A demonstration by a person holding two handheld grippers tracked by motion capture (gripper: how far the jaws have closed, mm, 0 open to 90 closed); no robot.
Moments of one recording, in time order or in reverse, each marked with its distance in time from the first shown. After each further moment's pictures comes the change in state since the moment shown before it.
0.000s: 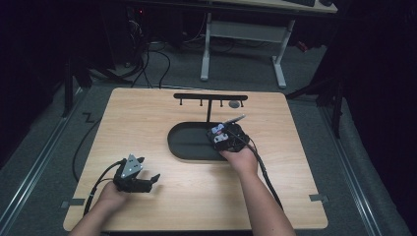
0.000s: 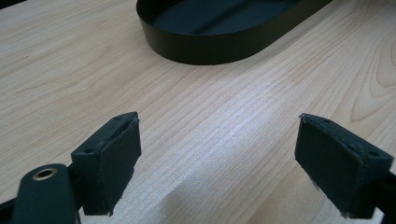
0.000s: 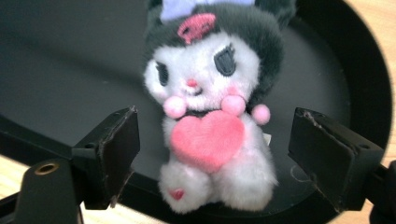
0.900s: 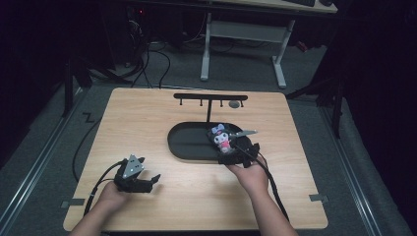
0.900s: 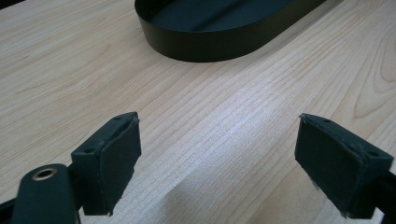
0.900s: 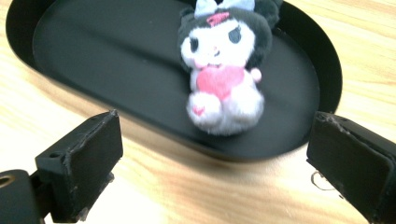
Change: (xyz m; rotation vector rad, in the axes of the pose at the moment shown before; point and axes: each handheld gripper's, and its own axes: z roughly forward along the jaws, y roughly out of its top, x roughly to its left) left arm -0.002 0.001 0.001 0.016 0.011 0.017; right arm 0.003 -0.053 -0.047 -0.193 0.019 -0.084
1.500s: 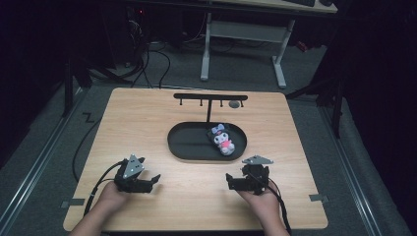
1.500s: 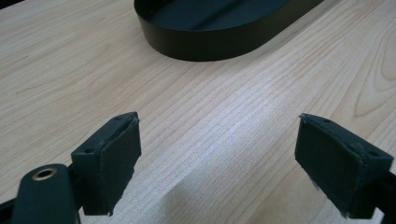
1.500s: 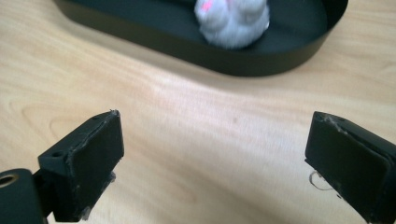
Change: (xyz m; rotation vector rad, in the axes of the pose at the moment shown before) left arm 0.000 0.000 0.000 0.004 0.000 0.003; right arm -0.005 -0.081 -0.021 -0.077 0.051 0.020
